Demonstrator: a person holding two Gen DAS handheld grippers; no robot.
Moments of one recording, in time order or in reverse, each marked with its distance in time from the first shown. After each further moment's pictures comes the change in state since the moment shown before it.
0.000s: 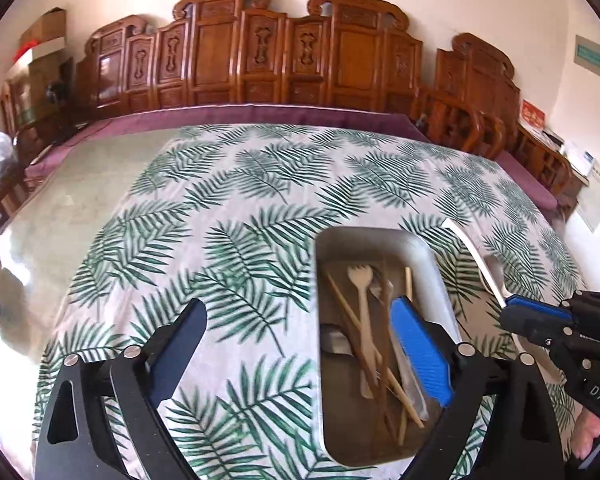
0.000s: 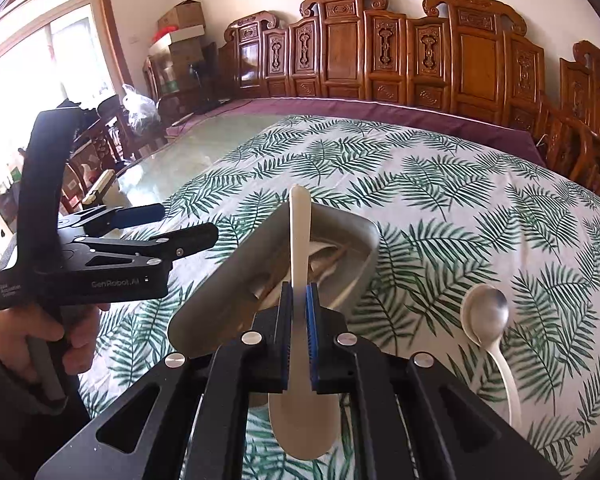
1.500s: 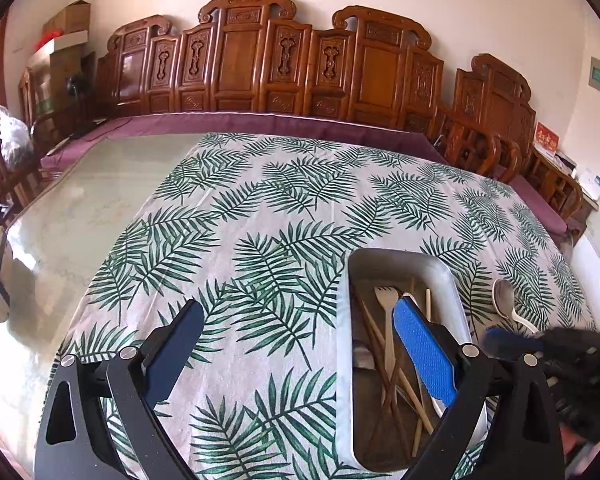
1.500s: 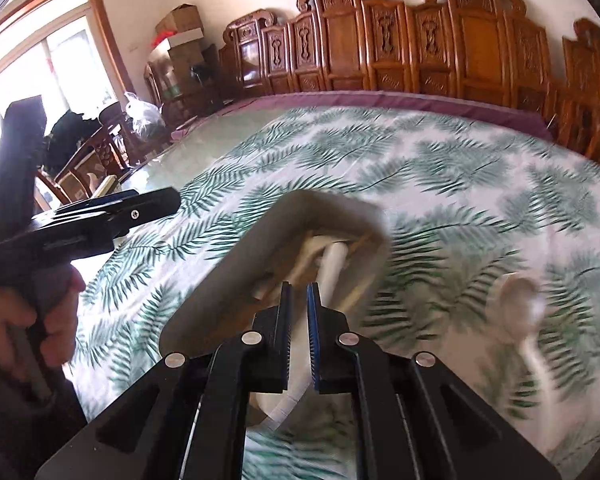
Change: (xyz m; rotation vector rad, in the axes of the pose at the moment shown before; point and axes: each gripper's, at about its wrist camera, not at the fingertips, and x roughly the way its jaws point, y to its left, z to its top) left arm -0.010 0.021 0.005 -0.057 -0.038 0.021; right arm 0.015 -0.018 -0.012 0.037 -0.005 0.045
